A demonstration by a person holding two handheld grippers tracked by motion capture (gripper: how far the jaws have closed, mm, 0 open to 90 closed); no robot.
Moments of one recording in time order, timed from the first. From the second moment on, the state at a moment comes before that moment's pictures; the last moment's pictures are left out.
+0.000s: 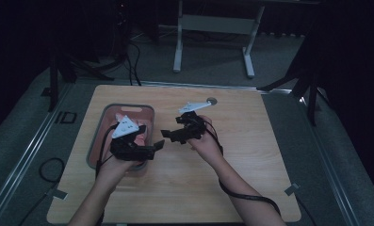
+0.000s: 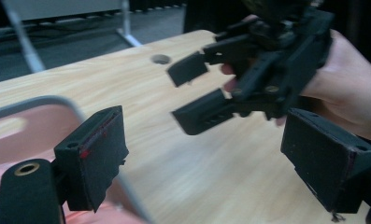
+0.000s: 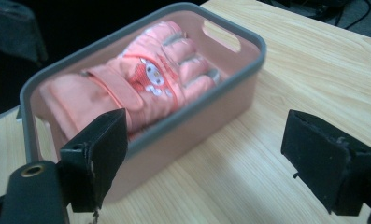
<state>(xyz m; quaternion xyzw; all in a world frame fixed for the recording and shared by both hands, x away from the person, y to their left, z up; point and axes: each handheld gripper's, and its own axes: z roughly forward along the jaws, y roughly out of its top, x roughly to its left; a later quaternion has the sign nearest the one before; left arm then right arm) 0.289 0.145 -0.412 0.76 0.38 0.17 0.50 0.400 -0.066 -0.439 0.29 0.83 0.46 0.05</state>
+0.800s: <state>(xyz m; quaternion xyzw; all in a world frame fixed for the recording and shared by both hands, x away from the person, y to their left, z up) 0.262 0.060 -0.475 0.81 0.29 0.11 0.50 0.367 -0.133 -0.498 0.29 0.86 0.43 0.06</state>
